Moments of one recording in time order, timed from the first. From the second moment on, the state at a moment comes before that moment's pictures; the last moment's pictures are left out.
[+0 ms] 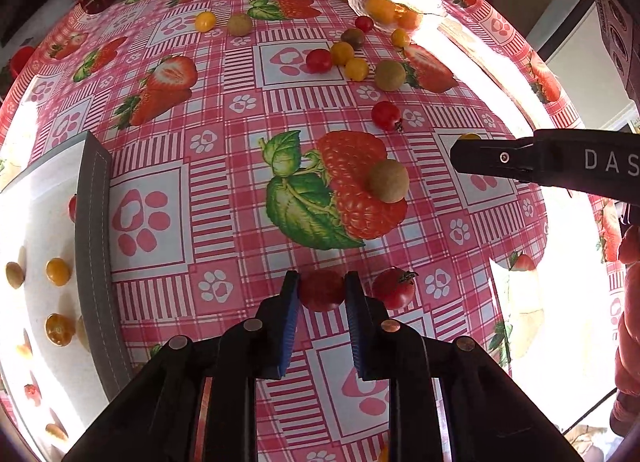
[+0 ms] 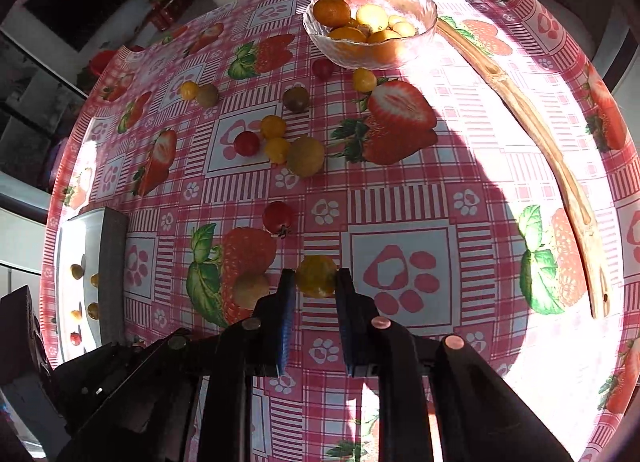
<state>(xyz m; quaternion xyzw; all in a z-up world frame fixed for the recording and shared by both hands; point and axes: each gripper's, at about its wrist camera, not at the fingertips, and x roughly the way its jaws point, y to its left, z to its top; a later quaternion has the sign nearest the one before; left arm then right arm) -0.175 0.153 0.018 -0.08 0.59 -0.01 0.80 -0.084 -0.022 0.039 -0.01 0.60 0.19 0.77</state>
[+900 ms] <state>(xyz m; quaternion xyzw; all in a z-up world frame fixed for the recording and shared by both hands) -0.210 0.234 0.067 -0.13 0.54 0.04 0.83 -0.126 0.032 0.064 -0.03 0.61 0.23 0.76</state>
